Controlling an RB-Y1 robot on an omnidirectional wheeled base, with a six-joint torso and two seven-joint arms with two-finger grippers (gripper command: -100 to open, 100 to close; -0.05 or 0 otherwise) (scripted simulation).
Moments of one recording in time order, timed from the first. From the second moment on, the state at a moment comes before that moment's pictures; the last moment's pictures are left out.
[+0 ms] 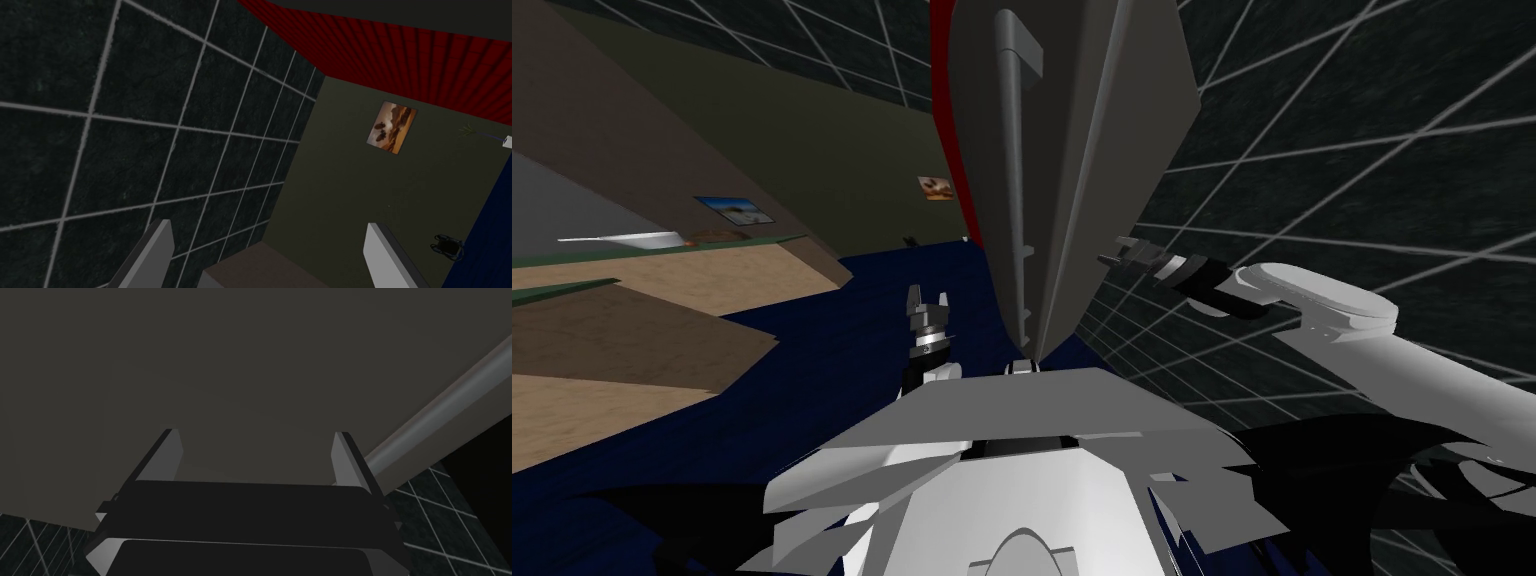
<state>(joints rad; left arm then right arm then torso) 0.51 -0.04 -0.03 -2.20 0.11 -0.45 0.04 0.37 -1.25 -0.47 -1.97 0.40 -0.48 0.20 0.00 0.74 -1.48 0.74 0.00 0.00</state>
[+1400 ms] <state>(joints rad) 0.51 -0.04 -0.03 -2.20 0.11 -0.45 0.04 0.28 -1.66 -0.61 -1.83 0.45 -0.52 0.33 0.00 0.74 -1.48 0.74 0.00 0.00</state>
